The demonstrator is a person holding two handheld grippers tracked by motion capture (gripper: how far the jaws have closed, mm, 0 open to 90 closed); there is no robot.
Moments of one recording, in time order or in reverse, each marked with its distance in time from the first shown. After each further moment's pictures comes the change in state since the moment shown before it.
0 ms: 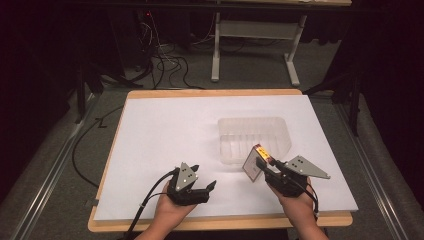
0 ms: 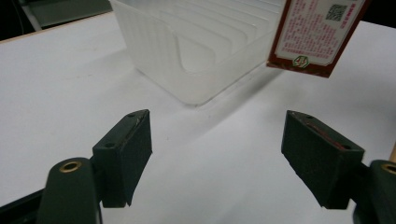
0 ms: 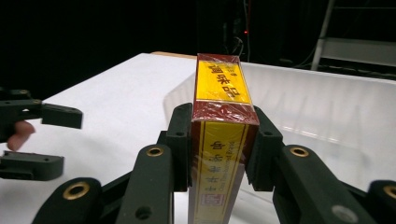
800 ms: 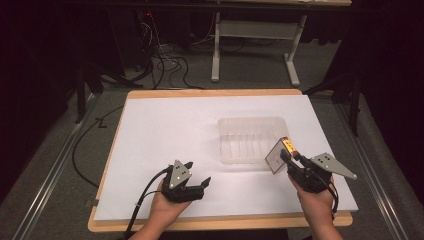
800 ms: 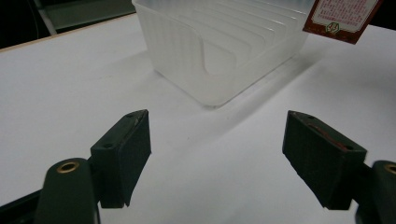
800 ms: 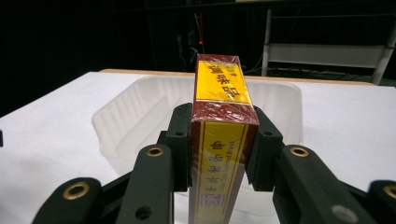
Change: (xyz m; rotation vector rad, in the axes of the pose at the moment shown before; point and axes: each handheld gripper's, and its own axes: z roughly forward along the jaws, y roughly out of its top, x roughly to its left) left arm 0.012 -0.001 -0.006 -0.016 0.029 -0.009; right arm -0.042 0.003 -0.026 -0.049 -0.177 0.062
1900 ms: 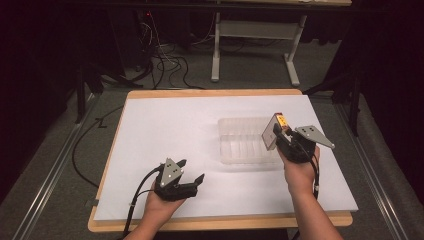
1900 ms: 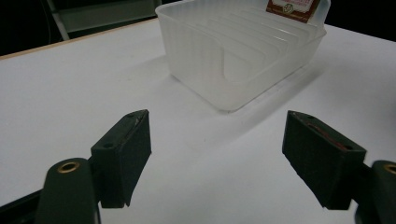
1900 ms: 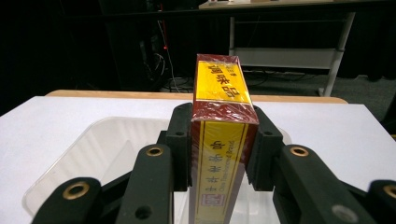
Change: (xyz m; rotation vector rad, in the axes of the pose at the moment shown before) left arm 0.012 0.000 -0.012 -0.028 0.022 -0.030; right arm 0.007 0.040 0.065 -0.005 -0.165 0.023
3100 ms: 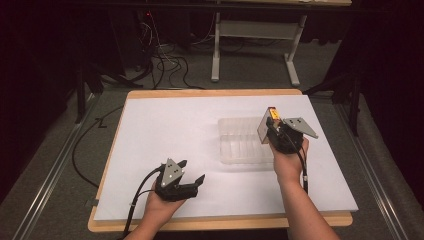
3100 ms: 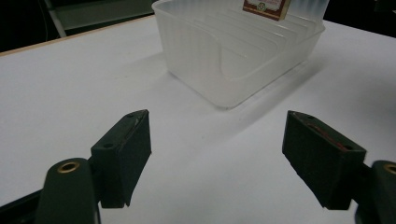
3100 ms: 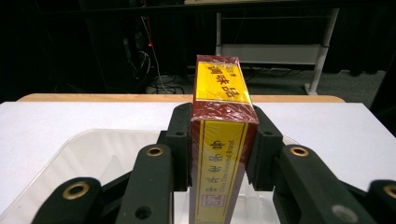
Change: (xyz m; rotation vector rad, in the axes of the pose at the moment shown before) left arm -0.001 -0.001 0.001 0.012 -0.006 0.007; right arm 0.014 0.003 0.034 0.015 -0.071 0.009
